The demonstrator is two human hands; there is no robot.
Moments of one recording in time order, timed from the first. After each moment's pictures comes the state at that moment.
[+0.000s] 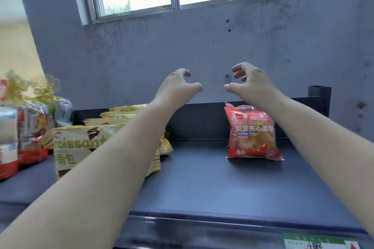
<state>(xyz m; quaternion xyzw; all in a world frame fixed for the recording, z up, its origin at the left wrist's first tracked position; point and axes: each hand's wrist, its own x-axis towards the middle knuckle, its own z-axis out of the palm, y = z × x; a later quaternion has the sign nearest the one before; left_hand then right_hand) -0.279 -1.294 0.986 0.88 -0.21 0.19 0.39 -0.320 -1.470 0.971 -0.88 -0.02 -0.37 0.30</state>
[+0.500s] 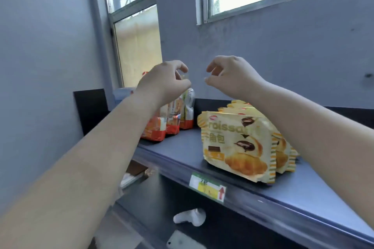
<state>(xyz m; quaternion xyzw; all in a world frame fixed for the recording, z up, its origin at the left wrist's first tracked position) -0.367 -1.003 1.013 0.92 -0.03 0.33 0.21 -0.309 -1.159 1.015 -0.86 -0.31 -0.30 0.28</state>
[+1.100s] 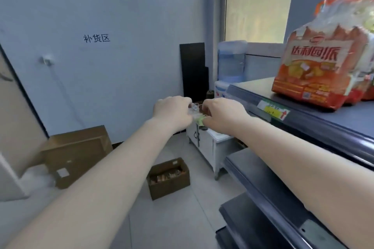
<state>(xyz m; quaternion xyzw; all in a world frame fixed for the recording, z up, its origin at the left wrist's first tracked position) -0.461 -0.658 0.857 0.95 0.28 0.16 -0.03 -0.353 -0.752 0.844 -0.83 -0.53 -0.12 0.10</state>
